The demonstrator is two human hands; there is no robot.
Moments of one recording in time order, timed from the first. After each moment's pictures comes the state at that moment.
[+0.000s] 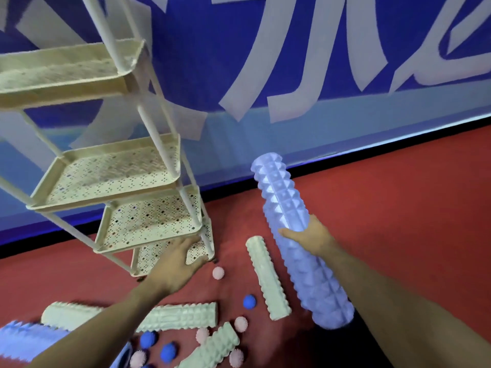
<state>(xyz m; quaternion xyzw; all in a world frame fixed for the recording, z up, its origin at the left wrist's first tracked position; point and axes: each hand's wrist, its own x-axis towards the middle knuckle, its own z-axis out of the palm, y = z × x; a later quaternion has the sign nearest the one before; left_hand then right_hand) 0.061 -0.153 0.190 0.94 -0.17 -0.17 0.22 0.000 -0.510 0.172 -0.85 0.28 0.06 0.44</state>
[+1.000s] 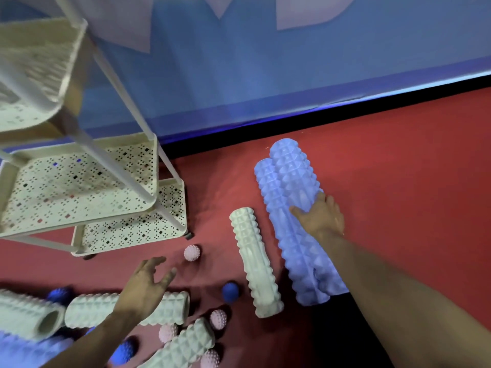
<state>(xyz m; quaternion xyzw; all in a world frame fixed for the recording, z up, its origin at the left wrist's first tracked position) 0.068 -0.143 -0.028 0.93 0.02 -0.25 0.26 0.077 -0.568 -0.018 -0.91 0.36 0.11 0.19</state>
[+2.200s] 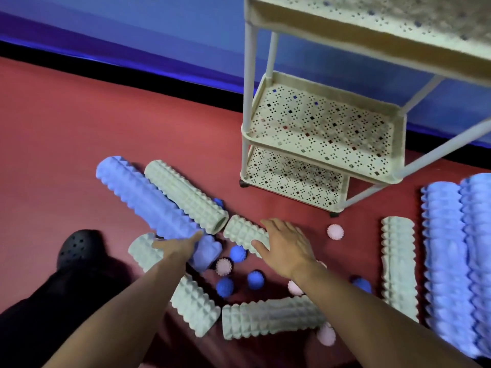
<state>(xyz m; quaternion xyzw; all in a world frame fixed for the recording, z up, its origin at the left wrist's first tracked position) 0.021 0.165 -0.104 0.60 0.59 -0.18 0.51 0.059 -0.087 -0.020 -0.95 -0.16 0.24 0.10</state>
